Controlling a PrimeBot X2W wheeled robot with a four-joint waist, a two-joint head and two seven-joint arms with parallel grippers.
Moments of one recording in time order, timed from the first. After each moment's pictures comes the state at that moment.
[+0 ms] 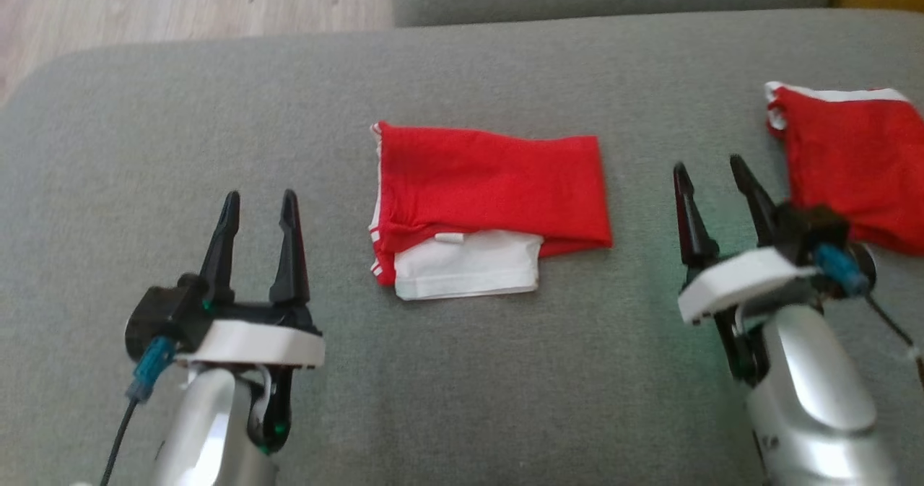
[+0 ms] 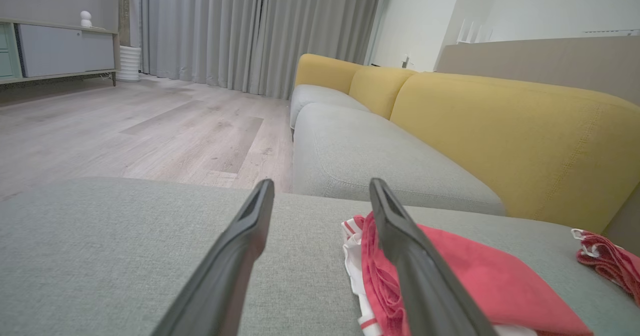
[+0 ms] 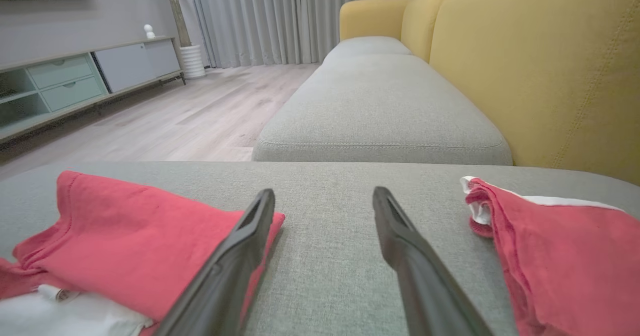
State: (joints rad) left arm -0.25 0.05 -0.12 0.34 -0.29 -0.12 -0.25; right arm -0.35 -0.06 0.05 0.52 0.08 0.13 -0.20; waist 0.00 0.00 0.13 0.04
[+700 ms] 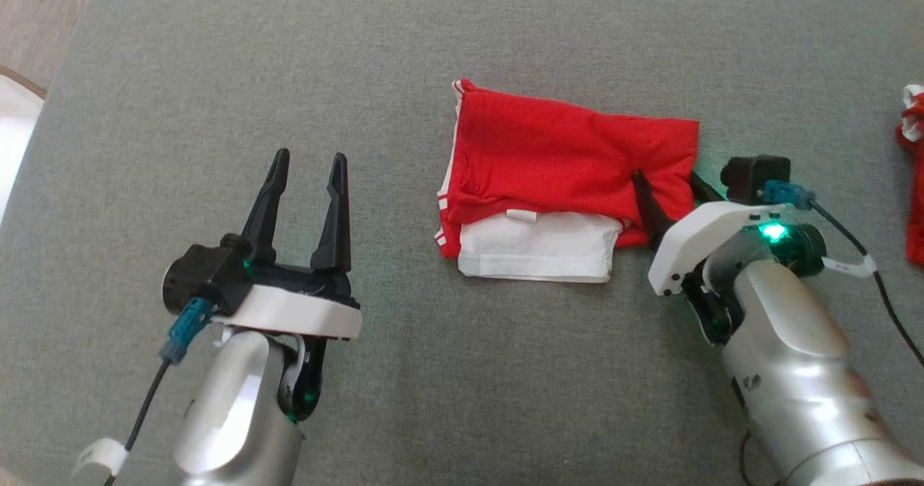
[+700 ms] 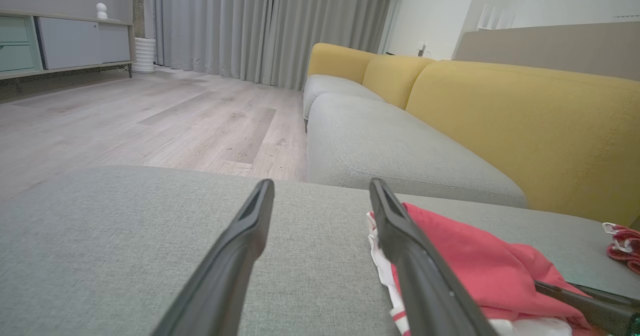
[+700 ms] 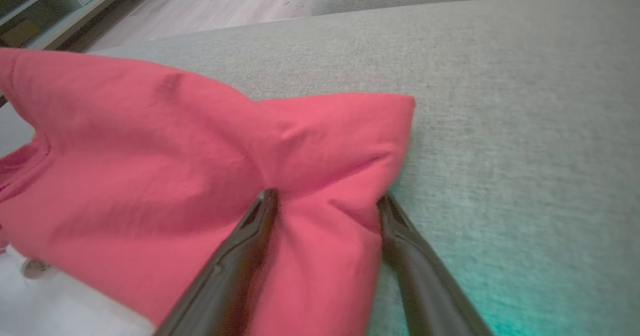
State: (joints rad) left arm -0.35 0.04 -0.23 0.35 -0.31 -0.12 -0.25; right arm -0.61 -0.07 0.19 0.90 0.27 0.13 0.00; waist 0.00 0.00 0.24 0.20
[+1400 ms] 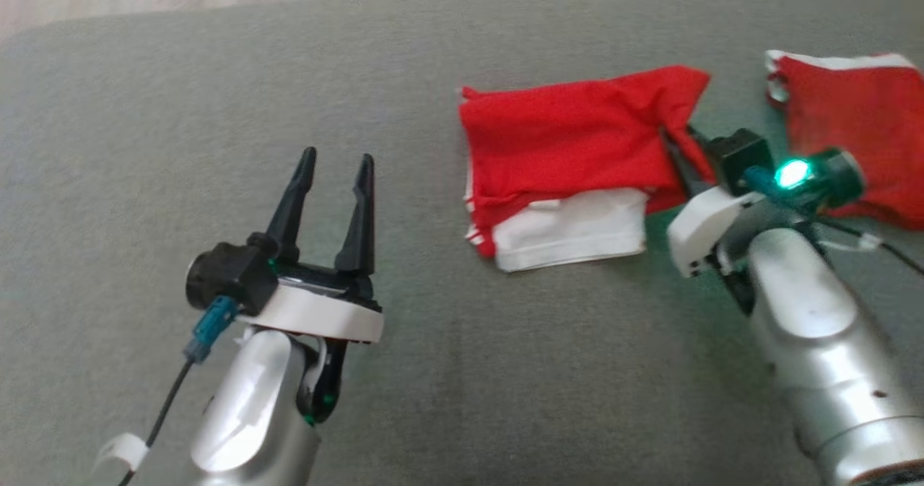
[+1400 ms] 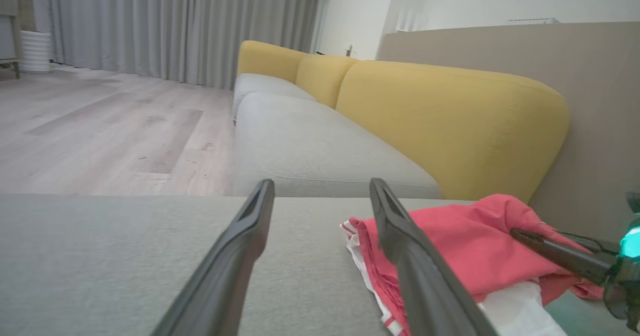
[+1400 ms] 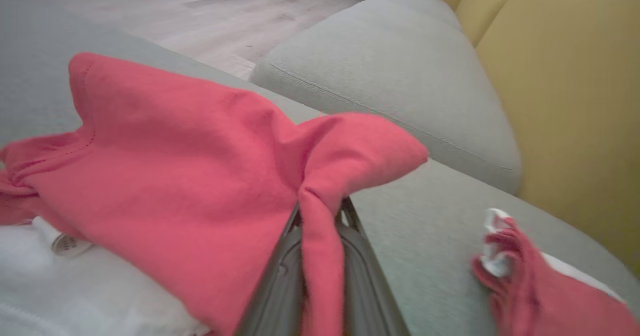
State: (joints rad) left arm -0.36 0.04 -0.29 0.35 -0.32 -0.11 -0.25; right arm -0.67 -0.12 0.20 0.87 -0.18 0.13 -0.18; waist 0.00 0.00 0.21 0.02
